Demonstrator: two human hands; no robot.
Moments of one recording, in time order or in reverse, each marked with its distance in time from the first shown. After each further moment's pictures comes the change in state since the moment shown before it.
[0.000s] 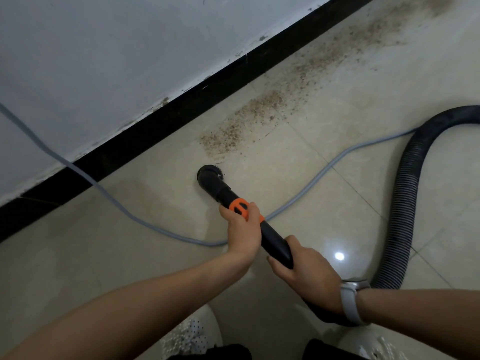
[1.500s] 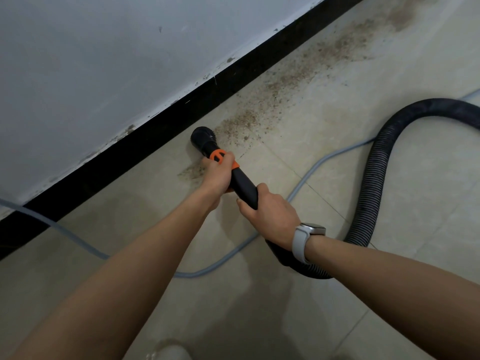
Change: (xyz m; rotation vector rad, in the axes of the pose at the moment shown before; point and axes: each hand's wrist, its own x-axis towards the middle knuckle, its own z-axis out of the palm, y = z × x) left_hand 0.116 0.100 0.045 -0.018 -0.158 0.047; right_hand 0.116 -0.021 -0.066 0.018 0.248 0.043
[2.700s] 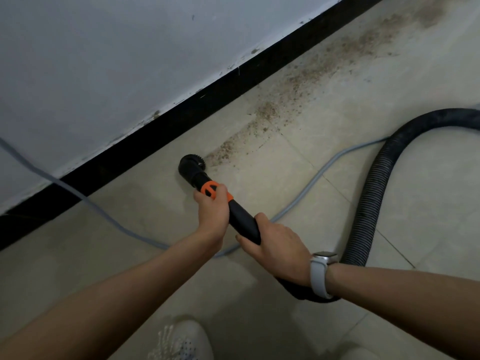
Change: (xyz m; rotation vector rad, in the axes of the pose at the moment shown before) left_hand -0.077 -0.051 -0.049 -0.114 0.245 -0.052; right_hand -0.071 -0.017 0.025 -0.076 -0.209 -0.179
